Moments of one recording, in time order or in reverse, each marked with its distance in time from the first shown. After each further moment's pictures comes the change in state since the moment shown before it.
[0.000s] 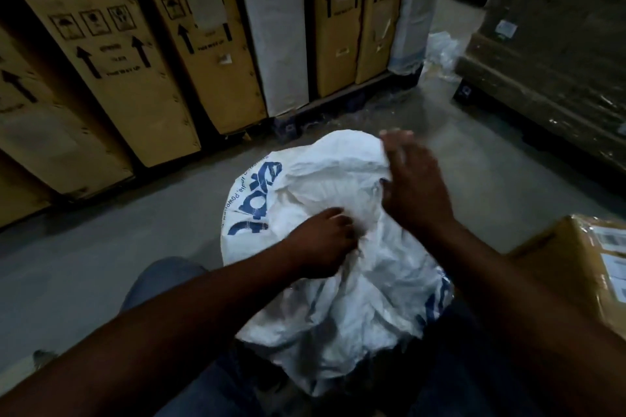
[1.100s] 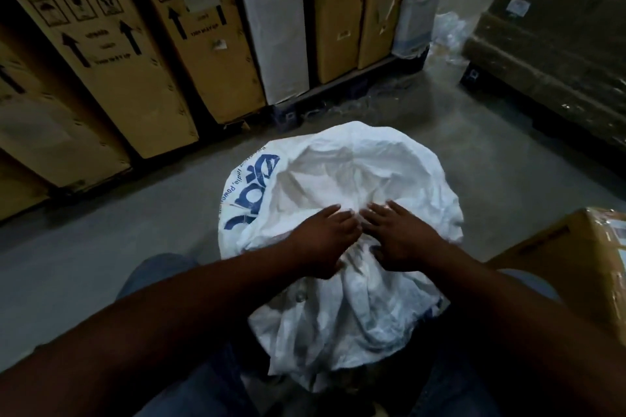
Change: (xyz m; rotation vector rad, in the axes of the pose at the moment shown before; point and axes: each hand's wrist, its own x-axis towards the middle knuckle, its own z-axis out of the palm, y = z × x) left_hand 0.008 0.003 0.024 0.054 -0.301 -0.092; right_hand -0.067 0.031 0.074 -0.151 -0.732 -0.389
